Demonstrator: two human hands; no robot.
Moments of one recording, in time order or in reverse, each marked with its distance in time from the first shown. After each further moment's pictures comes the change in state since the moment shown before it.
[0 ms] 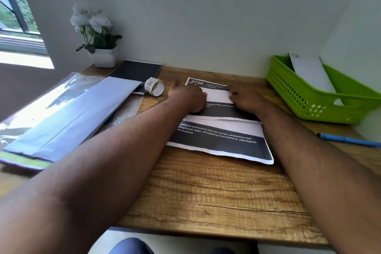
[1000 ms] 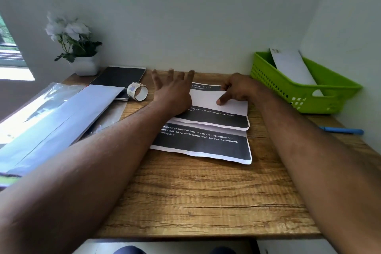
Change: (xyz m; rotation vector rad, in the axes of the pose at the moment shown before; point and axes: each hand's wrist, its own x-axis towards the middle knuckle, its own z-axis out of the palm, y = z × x) left_hand -0.007 0.004 -0.001 -0.106 0.309 0.075; right_hand -0.014 -0.007 -0.045 0.090 -0.118 0.186
